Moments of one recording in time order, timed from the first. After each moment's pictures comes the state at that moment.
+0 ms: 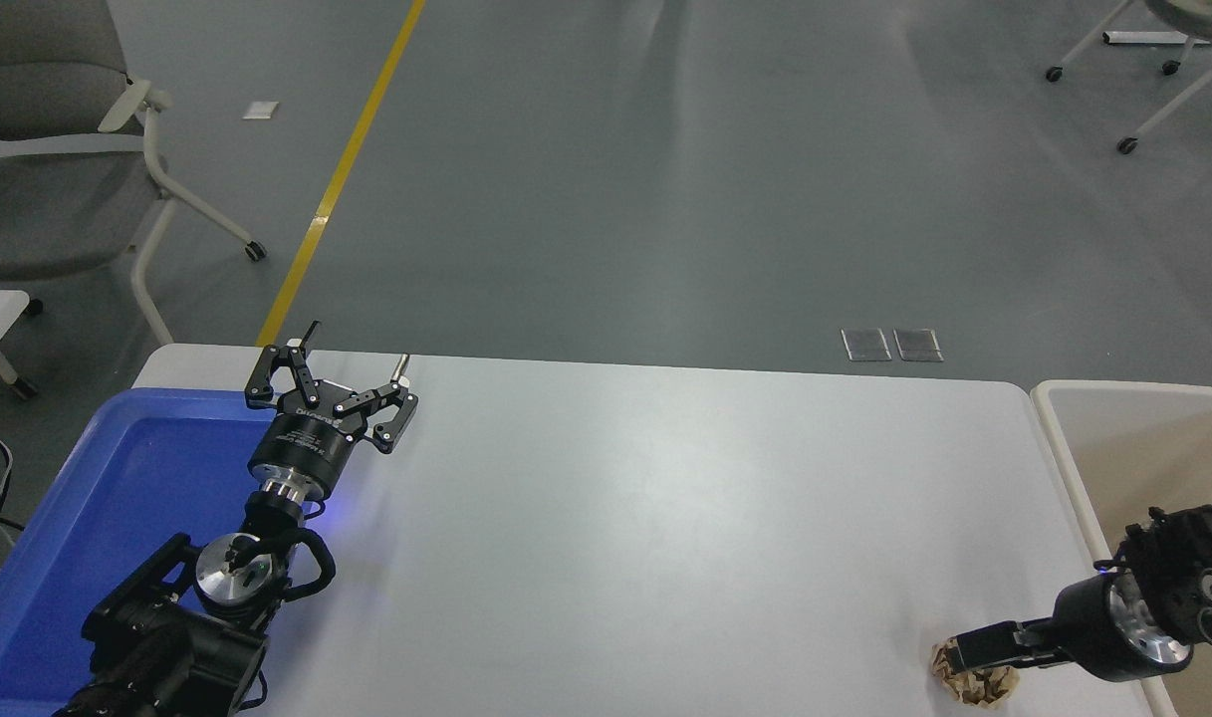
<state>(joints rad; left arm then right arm) -0.46 0.11 -1.18 -0.58 -0.22 -0.66 -0.02 1.26 -0.72 -0.97 1.36 -0.89 0.10 0.16</state>
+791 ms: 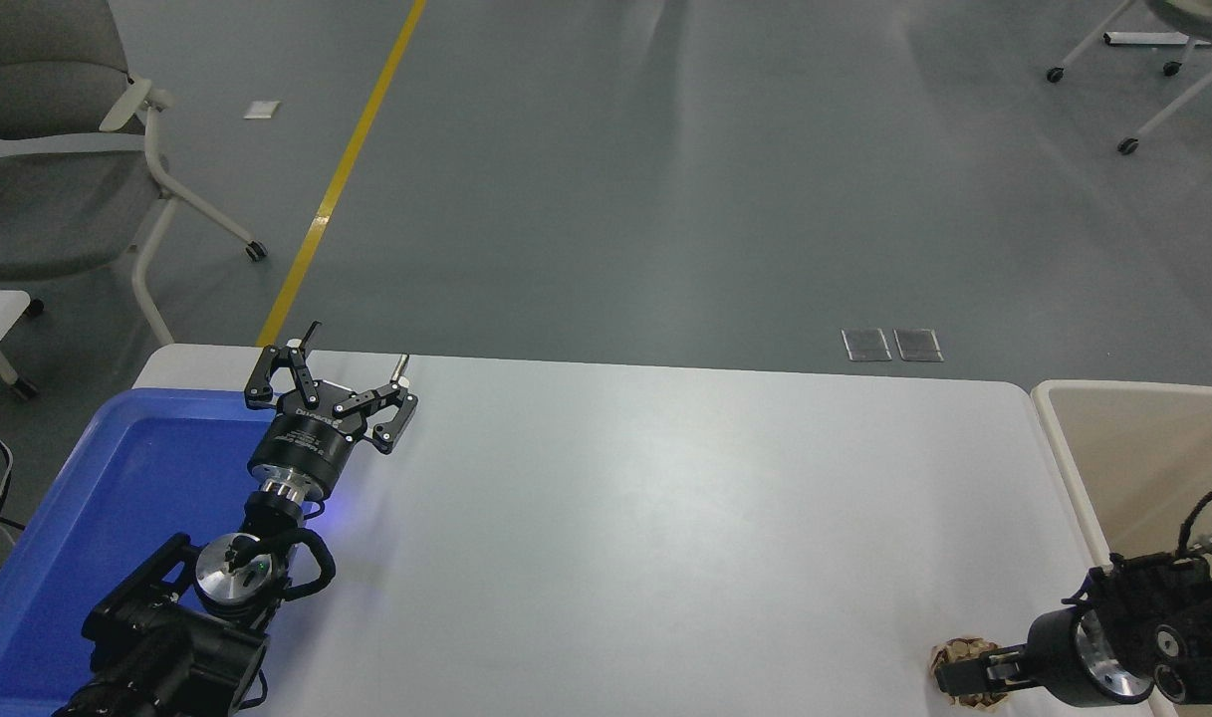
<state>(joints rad) -0.46 0.11 -1.18 -0.58 -0.22 -0.66 -0.02 1.13 -0.64 -0.97 1.26 -0.95 -0.04 0.16</state>
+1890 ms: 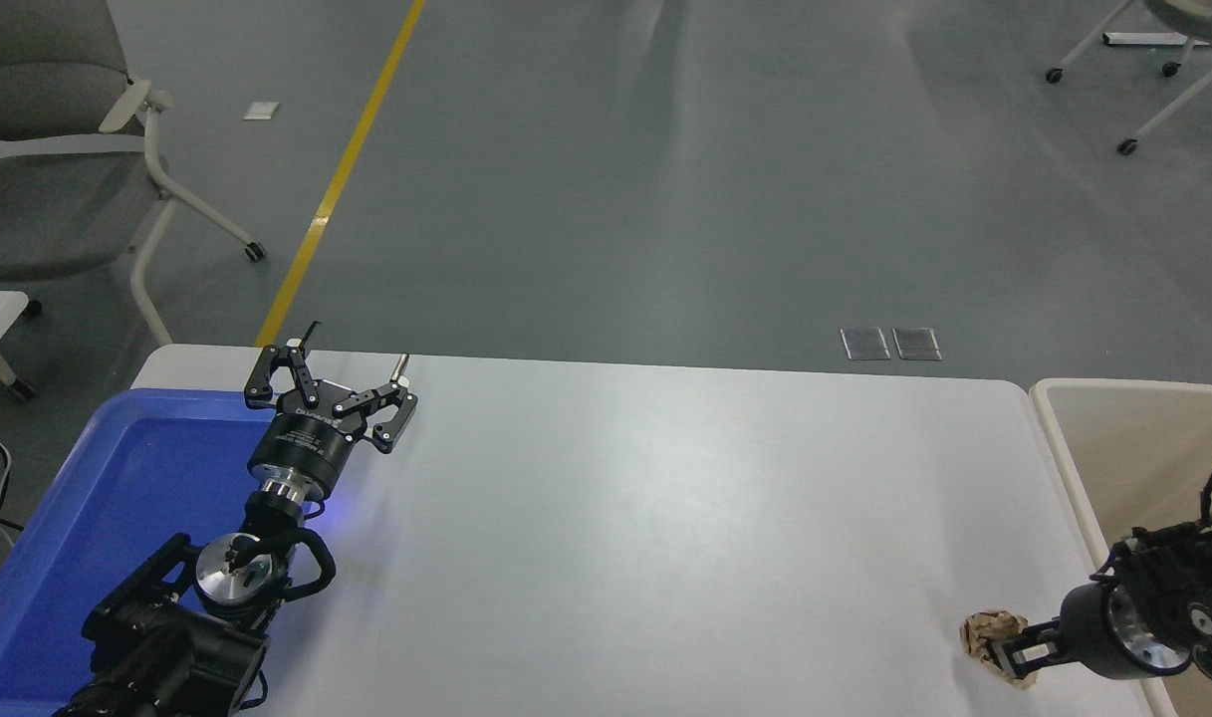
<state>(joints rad) -0.46 0.11 -1.18 -0.58 -0.22 -0.66 -0.02 1.33 -0.65 -1.16 1.34 -0.97 -0.04 0.16</state>
